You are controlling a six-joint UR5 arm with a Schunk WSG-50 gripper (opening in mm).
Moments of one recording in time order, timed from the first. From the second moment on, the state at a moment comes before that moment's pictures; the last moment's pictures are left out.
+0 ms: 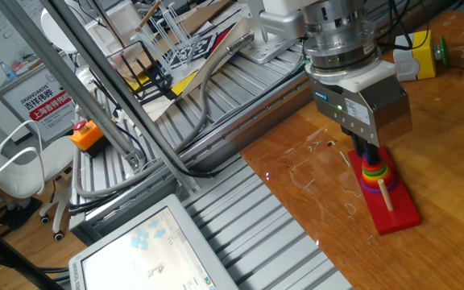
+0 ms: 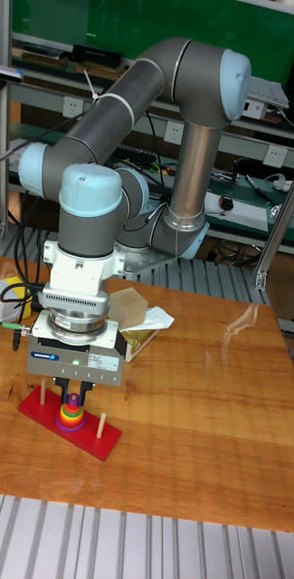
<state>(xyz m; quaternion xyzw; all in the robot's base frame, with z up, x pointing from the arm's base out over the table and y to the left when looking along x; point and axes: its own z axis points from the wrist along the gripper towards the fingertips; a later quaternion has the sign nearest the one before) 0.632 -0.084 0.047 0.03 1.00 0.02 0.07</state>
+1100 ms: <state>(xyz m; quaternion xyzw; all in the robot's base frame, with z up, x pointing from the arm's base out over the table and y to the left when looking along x) 0.632 -0.087 0.048 0.04 1.00 0.03 0.07</state>
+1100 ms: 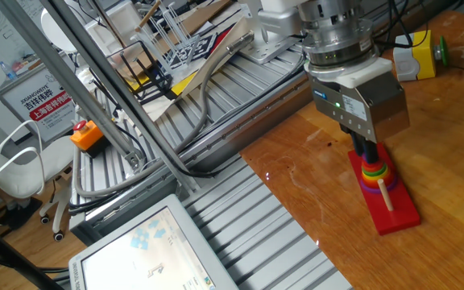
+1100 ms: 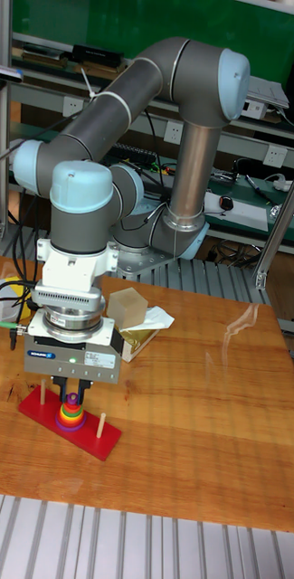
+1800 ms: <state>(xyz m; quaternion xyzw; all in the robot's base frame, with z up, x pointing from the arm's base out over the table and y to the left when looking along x) 0.630 -0.092 0.058 0.03 1.00 0.04 0.06</state>
